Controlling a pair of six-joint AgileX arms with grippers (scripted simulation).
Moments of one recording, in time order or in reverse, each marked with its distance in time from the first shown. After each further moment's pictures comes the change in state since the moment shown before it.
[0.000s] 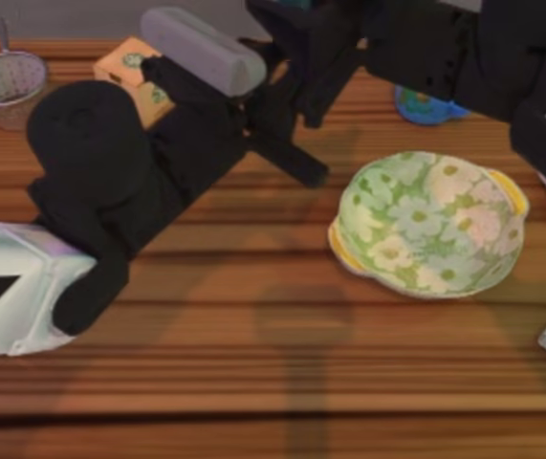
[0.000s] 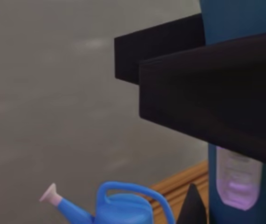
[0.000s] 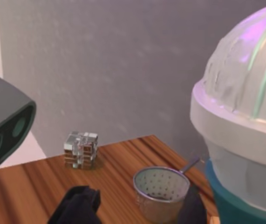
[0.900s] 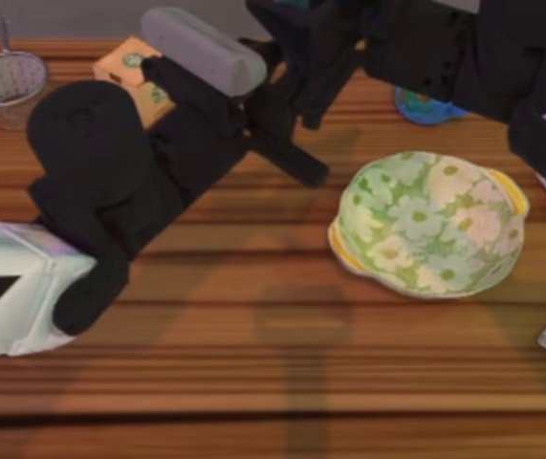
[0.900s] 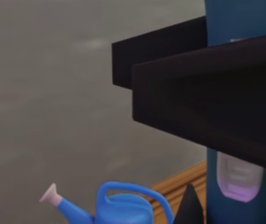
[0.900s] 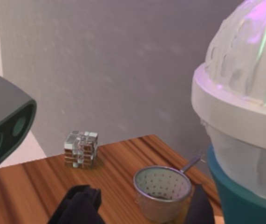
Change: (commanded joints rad) left arm 0.000 0.000 0.000 0.000 0.000 0.000; right arm 0.000 0.000 0.000 0.000 0.000 0.000
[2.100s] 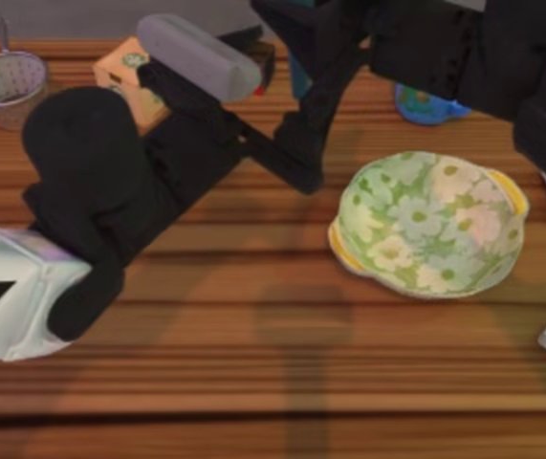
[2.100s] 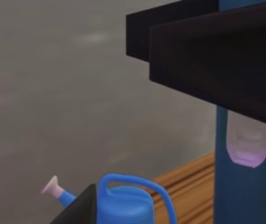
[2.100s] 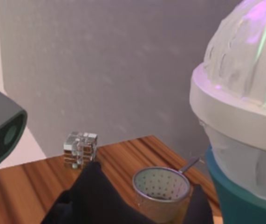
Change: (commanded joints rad) left arm 0.010 -0.006 -0.025 -0.001 -0.001 0.004; right arm -0.012 -0.013 0.001 -0.001 -0.002 0.002
